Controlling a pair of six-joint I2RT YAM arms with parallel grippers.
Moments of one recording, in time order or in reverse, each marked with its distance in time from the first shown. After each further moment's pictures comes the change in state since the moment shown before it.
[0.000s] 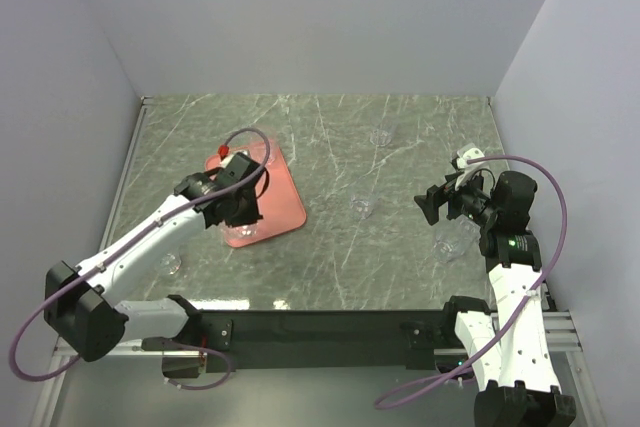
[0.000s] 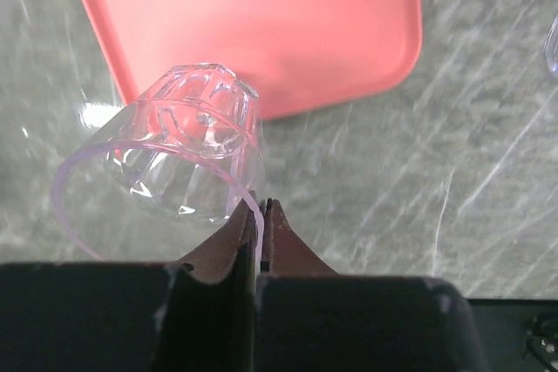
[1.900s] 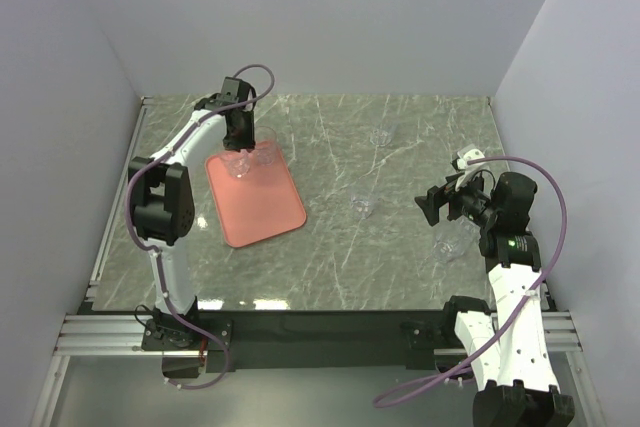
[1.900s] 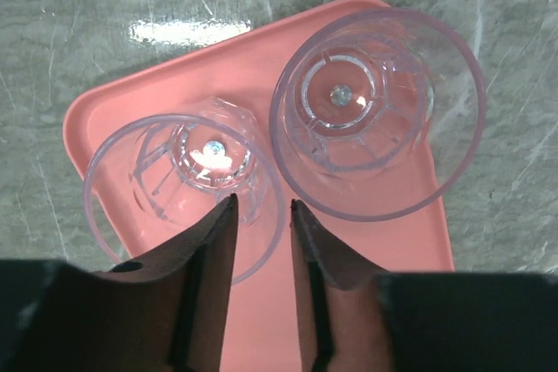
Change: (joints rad) left arm 0.415 0.780 0.646 0.213 0.138 0.533; right arm -0.011 -0.001 -0.011 0.000 0.000 -0.004
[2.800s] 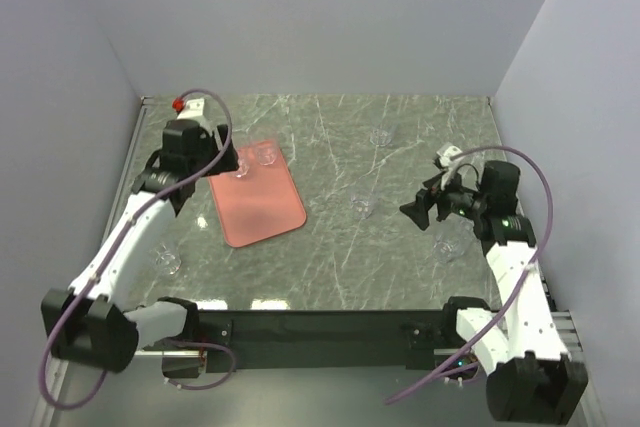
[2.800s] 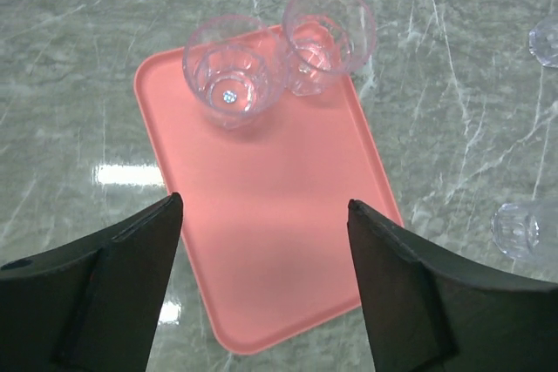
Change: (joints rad) left arm 0.024 -0.801 -0.642 0.315 0.033 -0.043; right arm 0.064 0.124 0.033 -0.057 -0.146 -0.070
